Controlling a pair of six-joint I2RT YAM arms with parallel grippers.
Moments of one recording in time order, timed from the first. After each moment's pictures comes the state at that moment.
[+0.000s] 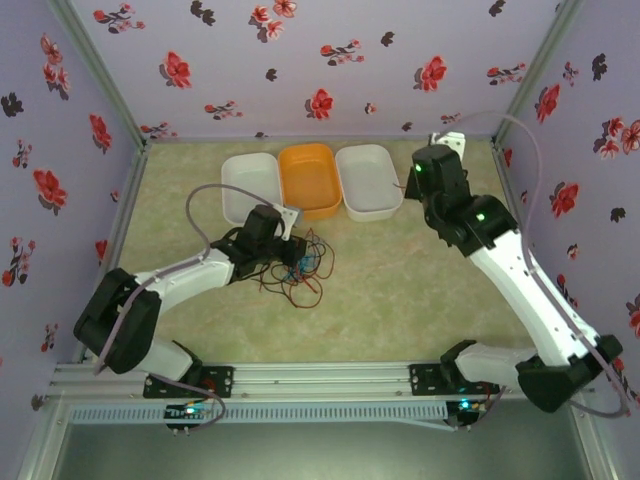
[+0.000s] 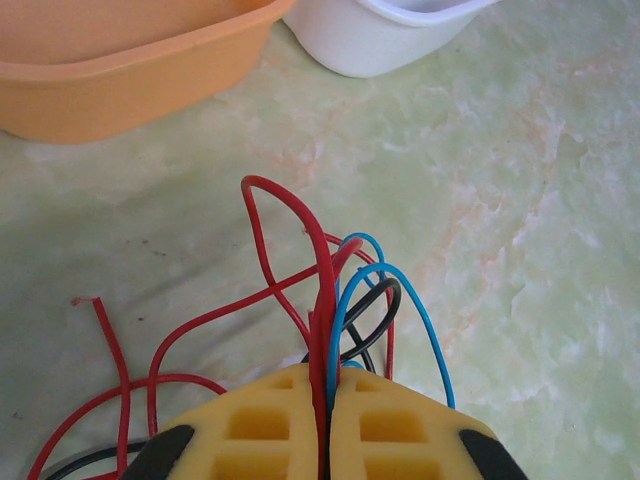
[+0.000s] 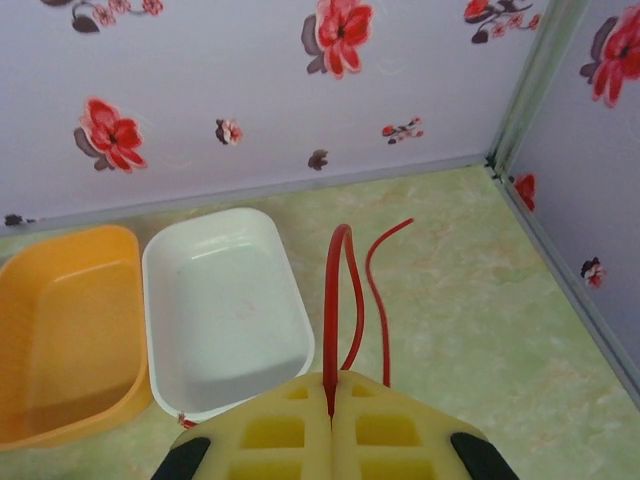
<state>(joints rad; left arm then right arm) -0.68 1.47 0.81 -0.05 0.19 -0.33 0.55 1.24 1.46 -0.82 0.58 0.39</state>
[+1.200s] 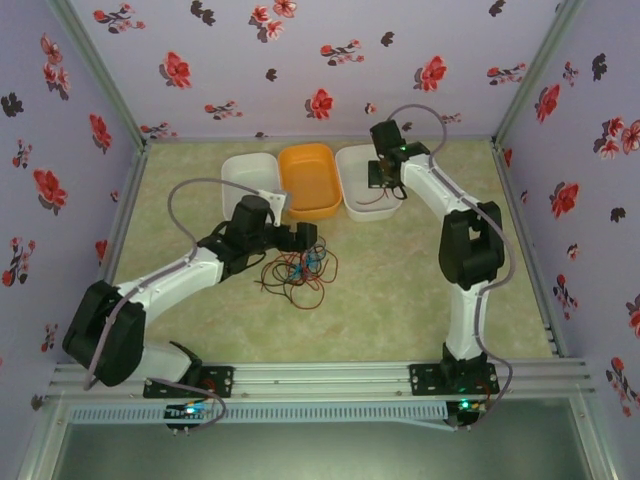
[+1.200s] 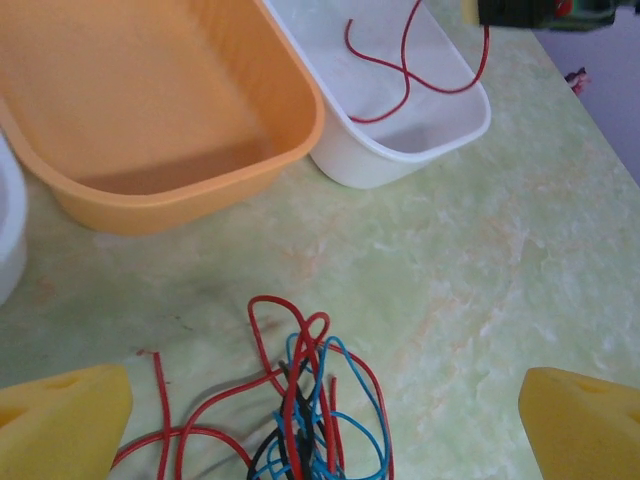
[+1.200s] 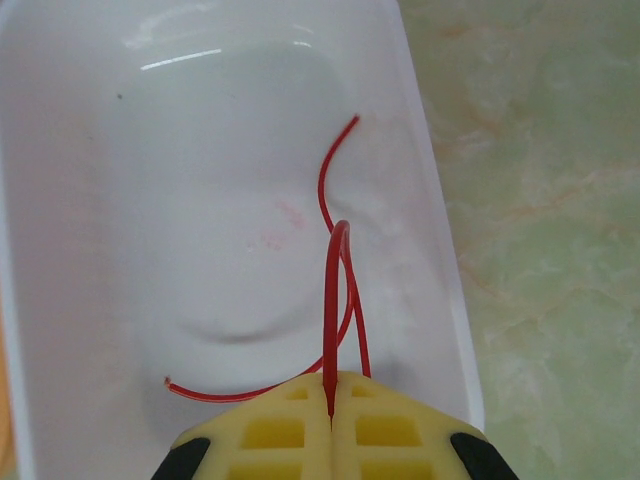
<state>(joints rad) -0.63 1.38 0.83 -0.03 0.15 -0.41 0.35 2.05 1.77 -0.77 0.17 0.29</state>
